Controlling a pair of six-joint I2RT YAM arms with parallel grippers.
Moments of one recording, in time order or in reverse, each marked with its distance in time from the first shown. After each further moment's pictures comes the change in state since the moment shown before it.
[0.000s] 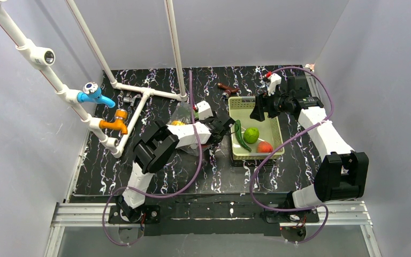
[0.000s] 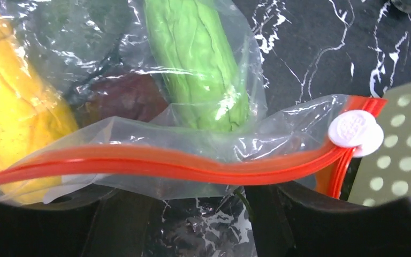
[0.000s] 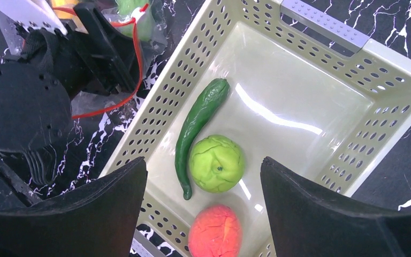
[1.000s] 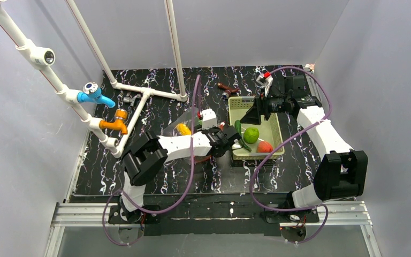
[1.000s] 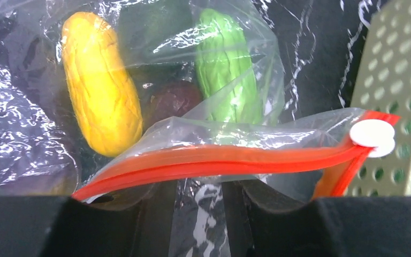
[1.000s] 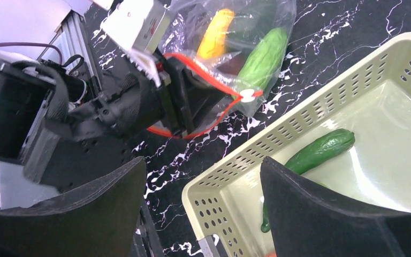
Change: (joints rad) left arm -0.157 -0.188 -0.081 -0.234 -0.092 -0.024; right arm 0.016 0.012 0.010 -0.006 -0.477 -0.016
